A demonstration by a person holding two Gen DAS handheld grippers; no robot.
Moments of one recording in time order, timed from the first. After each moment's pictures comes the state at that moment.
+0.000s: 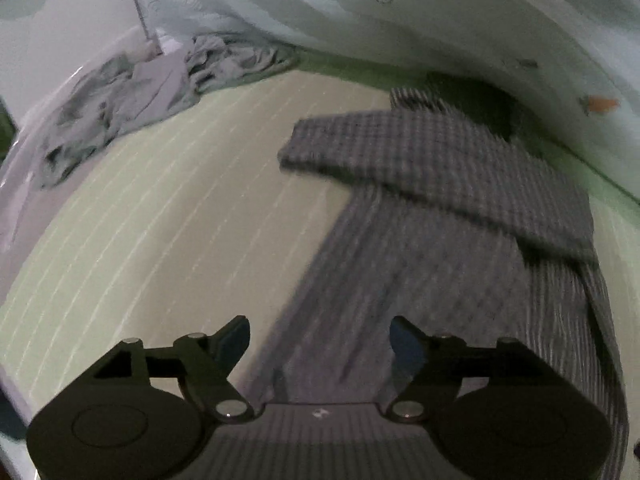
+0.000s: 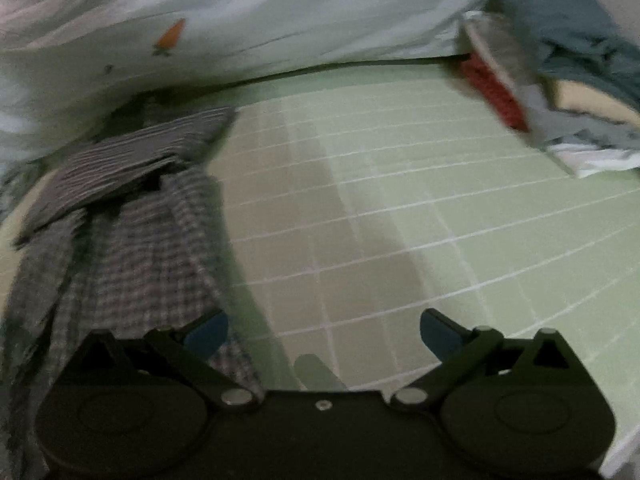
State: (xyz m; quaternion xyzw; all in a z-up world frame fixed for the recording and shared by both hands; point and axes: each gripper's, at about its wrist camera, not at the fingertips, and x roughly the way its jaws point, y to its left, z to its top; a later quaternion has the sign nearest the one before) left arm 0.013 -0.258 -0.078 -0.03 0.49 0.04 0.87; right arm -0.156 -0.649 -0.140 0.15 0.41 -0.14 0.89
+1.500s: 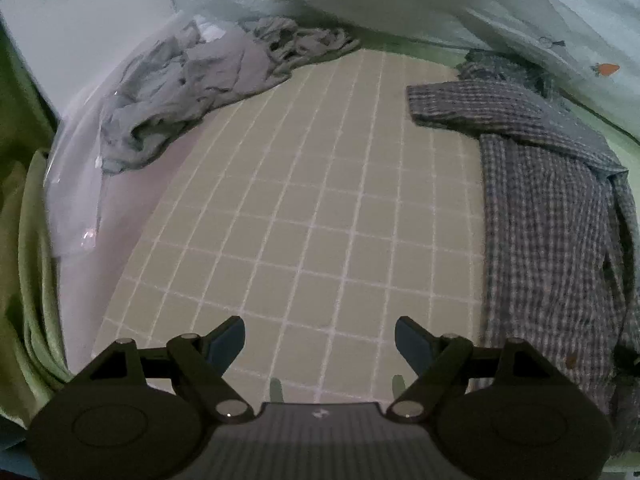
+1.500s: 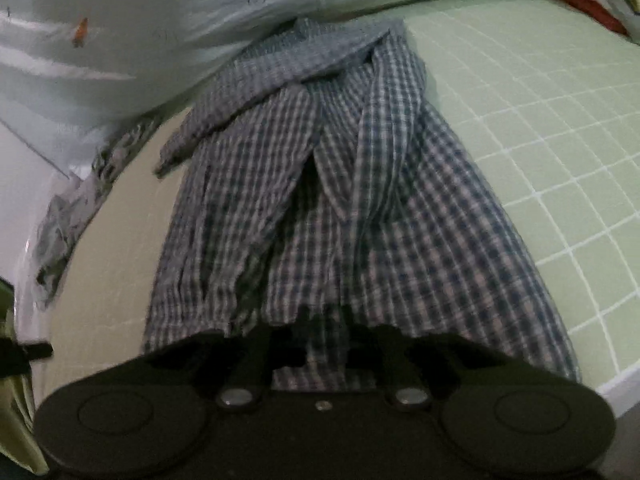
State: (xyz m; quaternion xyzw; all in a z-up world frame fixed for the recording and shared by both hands) left arm -0.038 -0.043 -0.077 0.03 0.51 -0.02 0.86; right arm -0.168 -0.417 -0.153 0.26 0.40 -0.09 0.87
